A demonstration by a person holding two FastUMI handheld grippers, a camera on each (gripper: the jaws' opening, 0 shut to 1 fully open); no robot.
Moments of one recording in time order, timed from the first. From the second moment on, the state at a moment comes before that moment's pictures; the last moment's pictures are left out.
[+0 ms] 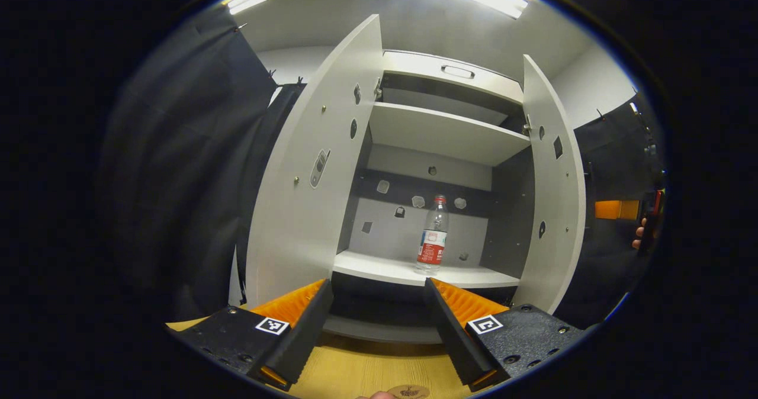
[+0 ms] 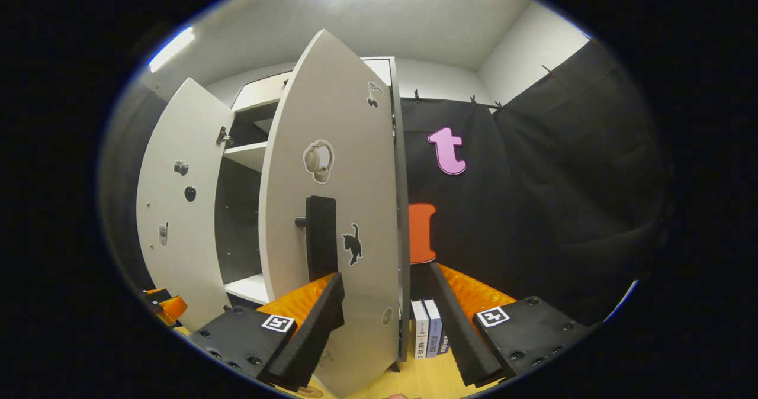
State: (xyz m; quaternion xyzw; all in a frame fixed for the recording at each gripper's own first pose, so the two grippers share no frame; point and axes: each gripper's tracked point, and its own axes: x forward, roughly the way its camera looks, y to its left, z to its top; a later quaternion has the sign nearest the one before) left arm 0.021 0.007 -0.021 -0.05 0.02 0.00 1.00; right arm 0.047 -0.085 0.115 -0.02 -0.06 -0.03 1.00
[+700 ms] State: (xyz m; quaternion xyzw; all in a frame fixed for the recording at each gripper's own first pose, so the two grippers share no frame) left arm 0.008 0.037 -0.017 -0.04 0.02 0.04 1.00; right arm 0.099 -0.005 0.085 -0.02 -0.02 0.06 1.00
